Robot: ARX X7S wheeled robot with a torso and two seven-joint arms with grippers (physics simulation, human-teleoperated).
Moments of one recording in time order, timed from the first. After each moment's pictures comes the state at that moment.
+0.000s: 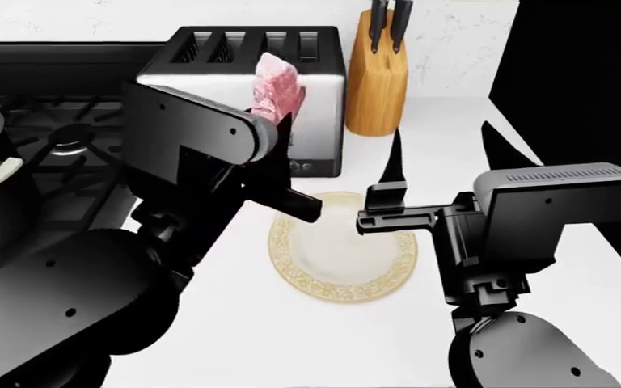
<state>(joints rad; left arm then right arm) -0.84 -0.33 0.26 0.65 -0.95 -1.06 -0.45 0.50 0.35 -0.32 -0.77 0.42 0.73 0.54</state>
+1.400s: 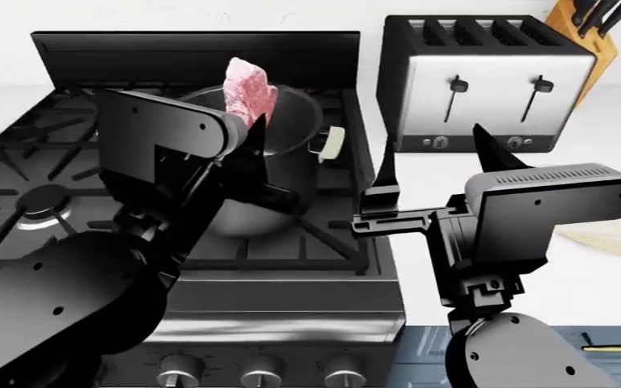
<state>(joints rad) -0.80 -0.37 0.23 0.62 -0.96 -1.00 -0.48 0.50 0.37 -0.35 -0.76 0.44 0.73 0.55</state>
